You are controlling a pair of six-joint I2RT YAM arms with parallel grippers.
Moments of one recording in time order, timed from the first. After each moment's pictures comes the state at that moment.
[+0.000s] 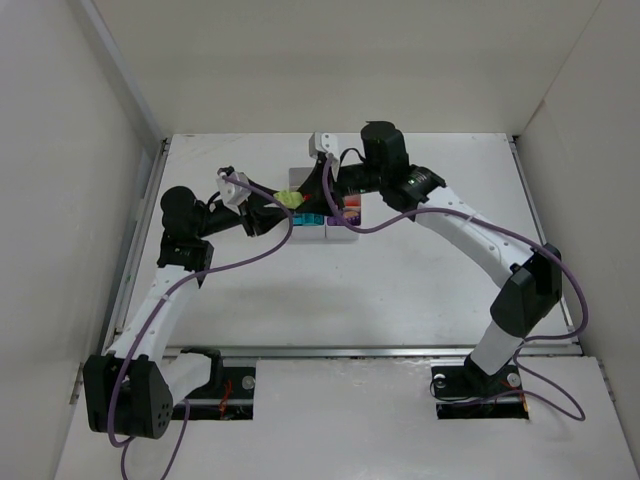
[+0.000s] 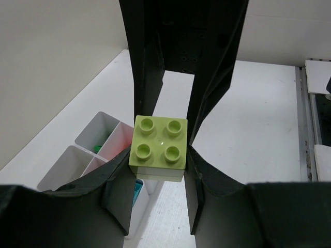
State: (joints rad) left arm -0.13 1.07 0.76 0.47 1.09 -0.05; right arm 0.67 1.70 1.62 -0.22 -0.89 -0.33
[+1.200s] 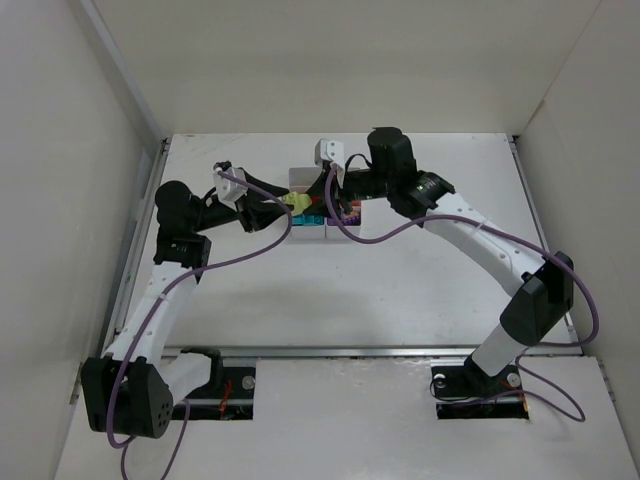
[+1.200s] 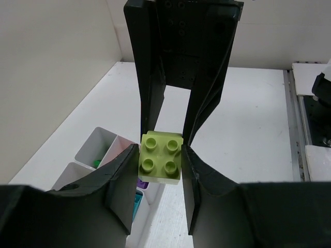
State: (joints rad) left arm -0.13 1.07 0.83 0.47 1.15 -0.08; right arm 0.67 1.63 1.55 -0.26 -0.80 -0.41
